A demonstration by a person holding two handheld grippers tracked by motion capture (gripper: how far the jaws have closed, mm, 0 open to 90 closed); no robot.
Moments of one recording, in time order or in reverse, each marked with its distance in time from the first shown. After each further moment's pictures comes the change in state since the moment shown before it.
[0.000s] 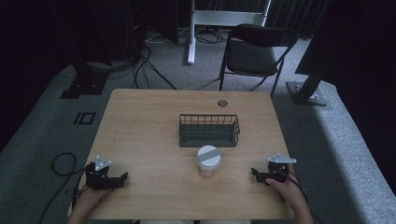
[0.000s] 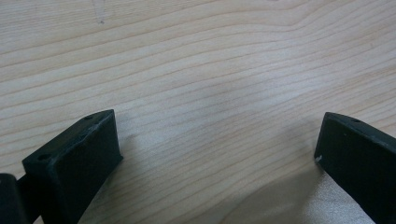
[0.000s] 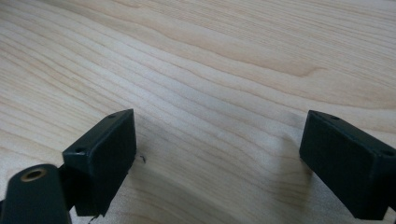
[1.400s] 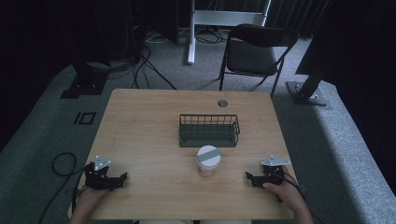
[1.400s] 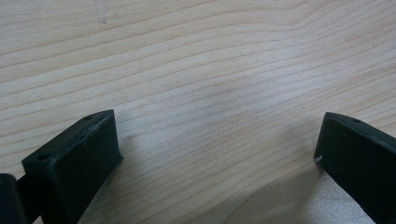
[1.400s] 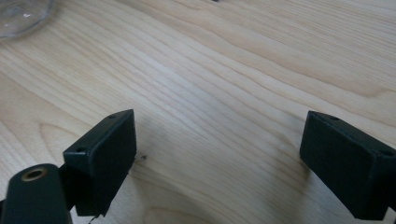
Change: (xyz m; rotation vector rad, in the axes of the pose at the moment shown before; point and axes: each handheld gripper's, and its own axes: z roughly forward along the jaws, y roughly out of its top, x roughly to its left) left arm 0.002 0.000 0.000 -0.002 -0.005 0.006; right arm 0.019 0.001 0.001 -0.011 0.105 -0.098
